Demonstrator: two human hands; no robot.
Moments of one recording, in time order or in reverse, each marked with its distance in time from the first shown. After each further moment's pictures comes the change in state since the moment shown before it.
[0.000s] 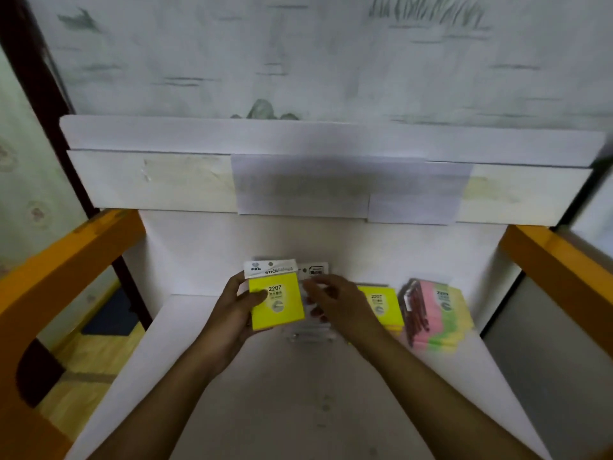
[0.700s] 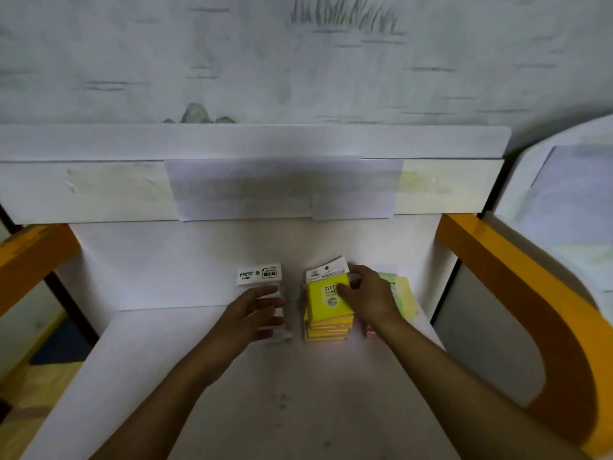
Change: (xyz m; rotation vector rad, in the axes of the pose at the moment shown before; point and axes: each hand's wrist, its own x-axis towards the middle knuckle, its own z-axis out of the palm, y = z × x) left_hand -0.003 -0.024 0.060 0.364 -0.276 0.007; right_hand 0.006 0.045 -0.107 -0.337 0.260 0.109
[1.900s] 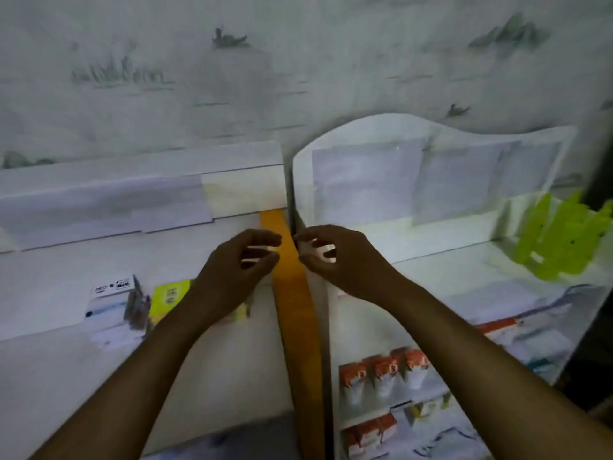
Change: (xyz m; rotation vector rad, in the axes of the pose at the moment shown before) left_hand -0.060 0.114 0.319 0.564 -0.057 0.621; right_hand -0.110 0.089 -0.322 -0.028 -0.016 -0.566
